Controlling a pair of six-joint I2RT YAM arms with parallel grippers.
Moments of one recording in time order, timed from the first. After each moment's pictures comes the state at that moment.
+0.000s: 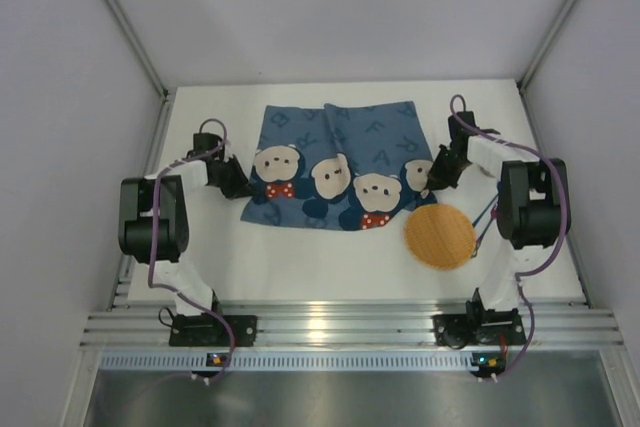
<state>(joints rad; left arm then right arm) 0.04 1.83 1.05 -0.30 0.43 -0.47 0.07 1.87 1.25 -0.62 -0.16 0.58</state>
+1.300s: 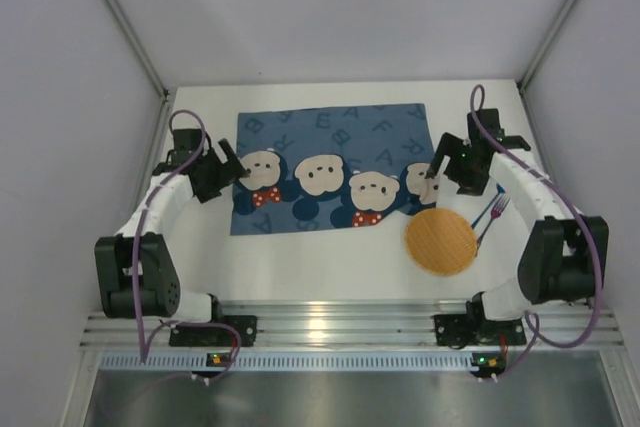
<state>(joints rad) 0.05 1.46 0.99 -0.48 0.13 -0.53 0.07 1.55 1.17 -0.74 -0.09 0.49</state>
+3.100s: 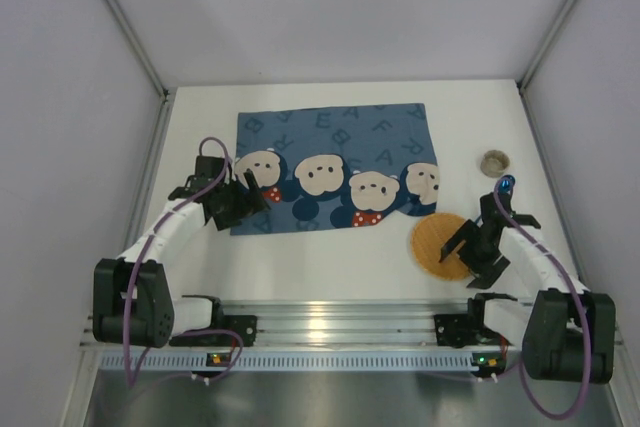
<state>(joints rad) -0.10 1.27 0.76 -0.49 0.22 -0.50 -0.07 1.07 0.50 -0.87 -0.07 0.74</state>
